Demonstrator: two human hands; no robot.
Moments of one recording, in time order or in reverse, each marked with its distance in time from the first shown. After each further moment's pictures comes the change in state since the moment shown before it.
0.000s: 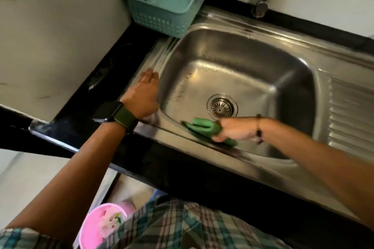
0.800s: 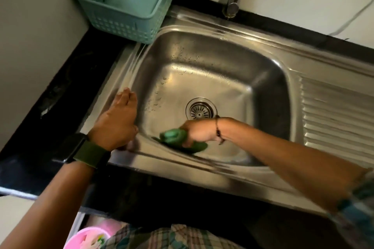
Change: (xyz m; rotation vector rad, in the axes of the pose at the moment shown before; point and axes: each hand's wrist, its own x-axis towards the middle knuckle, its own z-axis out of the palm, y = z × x) left_hand 0.011 0.004 0.005 -0.075 -0.082 0.057; right_hand 0.048 -0.012 -0.013 0.046 -0.013 0.120
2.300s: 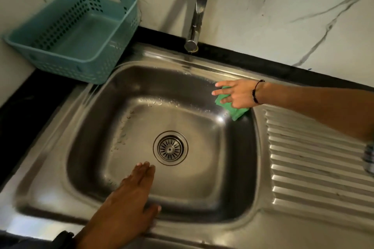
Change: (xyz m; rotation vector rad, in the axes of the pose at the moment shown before) left_hand -0.008 0.120 0.030 -0.225 -0.209 0.075; right_hand -0.068 0.113 -0.261 -2.143 0.178 -0.007
